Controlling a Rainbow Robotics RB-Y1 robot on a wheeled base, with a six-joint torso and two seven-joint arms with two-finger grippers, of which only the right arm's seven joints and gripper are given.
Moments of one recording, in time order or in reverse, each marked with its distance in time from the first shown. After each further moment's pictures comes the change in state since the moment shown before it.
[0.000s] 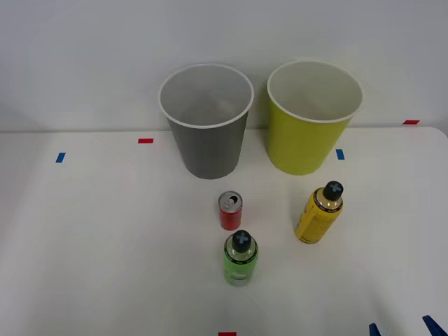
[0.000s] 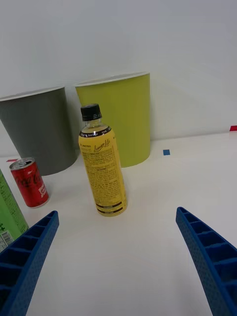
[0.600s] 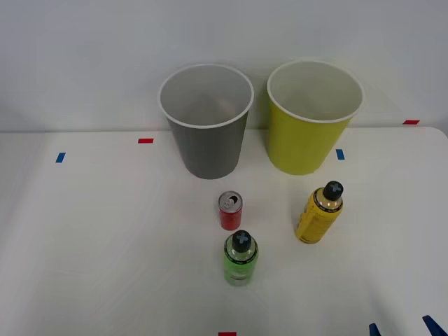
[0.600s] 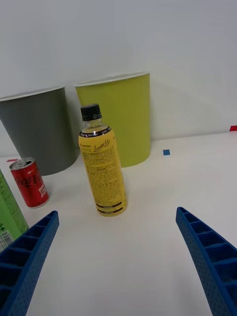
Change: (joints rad) arm 0.000 0.000 0.000 0.000 0.000 0.000 0.000
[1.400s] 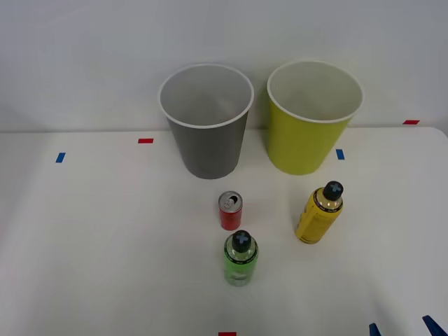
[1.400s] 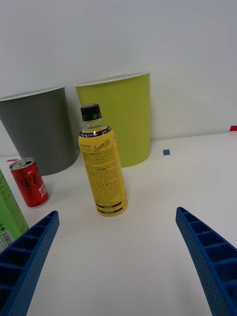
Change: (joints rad) arm 0.000 0.000 0.000 0.000 0.000 0.000 0.000
